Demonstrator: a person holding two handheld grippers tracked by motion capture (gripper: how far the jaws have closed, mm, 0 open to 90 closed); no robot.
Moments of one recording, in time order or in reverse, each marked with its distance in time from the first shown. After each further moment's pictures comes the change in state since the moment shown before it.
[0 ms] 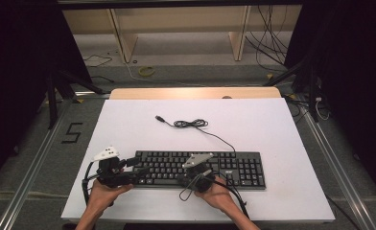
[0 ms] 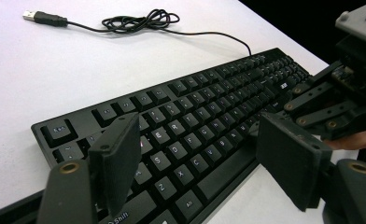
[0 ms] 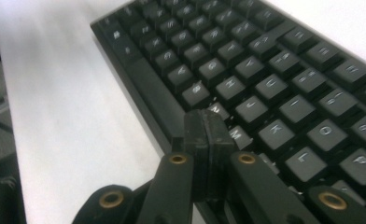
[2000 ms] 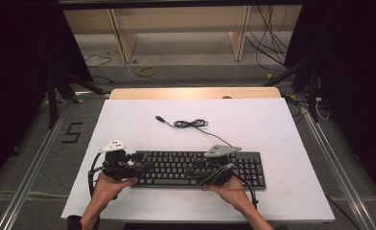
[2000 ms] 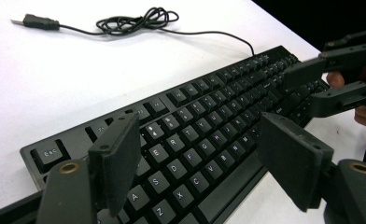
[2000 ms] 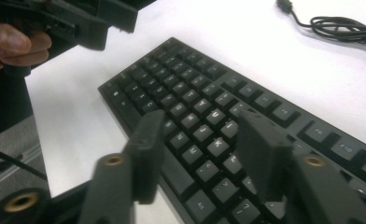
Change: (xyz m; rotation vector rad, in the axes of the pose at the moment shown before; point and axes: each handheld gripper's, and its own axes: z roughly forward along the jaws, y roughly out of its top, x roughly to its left) left arm -0.002 0.019 0.014 0.043 0.003 0.008; right arm -0.023 -0.002 -0.051 -0.184 0.007 0.113
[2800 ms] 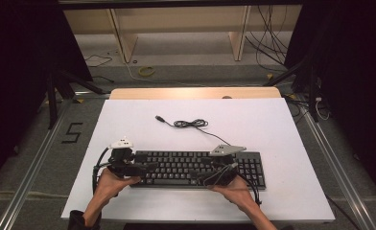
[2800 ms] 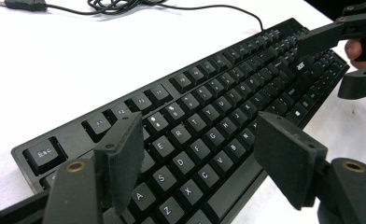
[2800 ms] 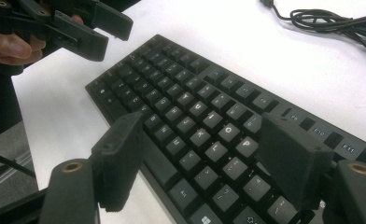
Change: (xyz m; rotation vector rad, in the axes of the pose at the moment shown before) left arm 0.002 0.006 0.016 0.104 0.007 0.026; right arm -0.009 -0.005 -0.007 0.001 -0.031 0.033
